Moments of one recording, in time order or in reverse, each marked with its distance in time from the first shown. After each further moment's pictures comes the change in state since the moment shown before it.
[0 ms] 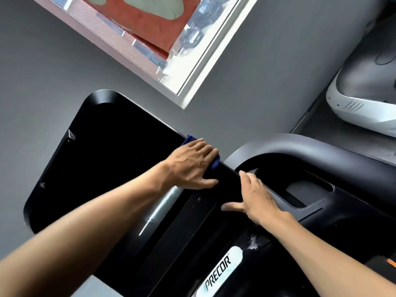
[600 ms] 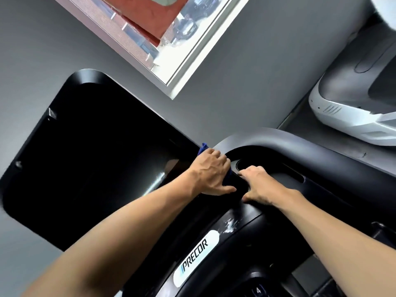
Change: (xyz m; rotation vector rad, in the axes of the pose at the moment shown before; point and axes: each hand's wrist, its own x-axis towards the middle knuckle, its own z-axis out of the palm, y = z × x) left_hand 0.043 0.101 0.017 0.007 -0.067 -0.013; right_hand -0.001 0.058 -0.038 -0.257 -0.202 -0.037
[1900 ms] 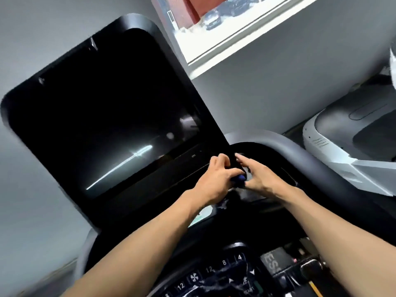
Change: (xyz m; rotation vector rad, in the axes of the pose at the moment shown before) left_hand -0.069 0.088 0.013 -1.005 0.458 -0.474; right_hand -0.039 -0.029 -0.024 0.195 0.027 -0.187
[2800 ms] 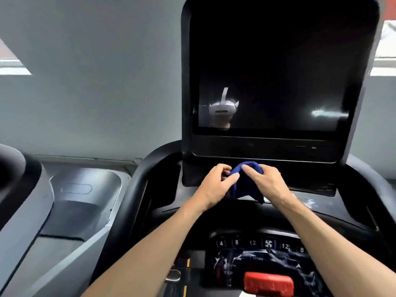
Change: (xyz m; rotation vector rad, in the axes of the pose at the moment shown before) left_hand -0.275 -0.106 -0.016 -0.956 0.449 -0.792; right_hand -0.012 -0.189 0.214 0.065 -0.089 0.129
